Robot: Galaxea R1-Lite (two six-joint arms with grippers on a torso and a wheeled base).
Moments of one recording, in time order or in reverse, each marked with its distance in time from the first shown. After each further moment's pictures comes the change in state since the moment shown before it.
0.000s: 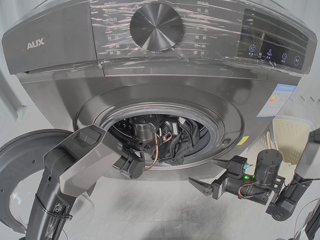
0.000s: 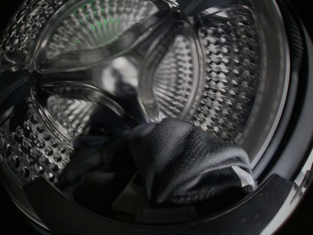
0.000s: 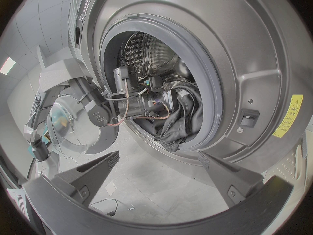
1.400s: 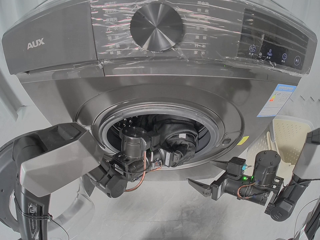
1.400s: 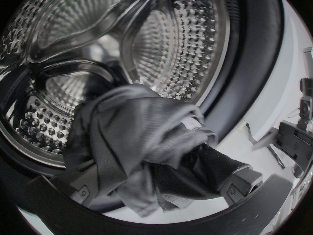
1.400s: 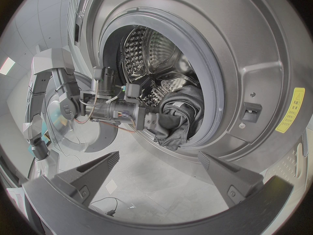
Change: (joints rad) left arm -0.035 -0.241 0.487 0.081 -0.120 0.082; right arm 0.000 0.017 -0.001 0.000 0.000 0.000
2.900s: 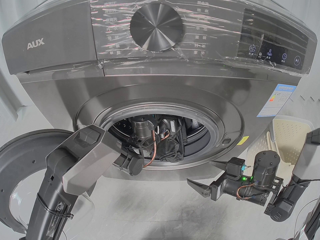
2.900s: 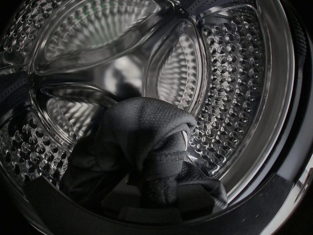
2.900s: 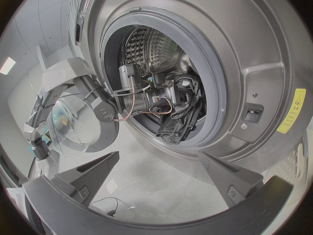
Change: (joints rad) left arm 0.058 0.273 -0.554 -0.059 0.107 -0.057; right arm 0.007 0.001 -0.002 -0.001 0.000 0.000
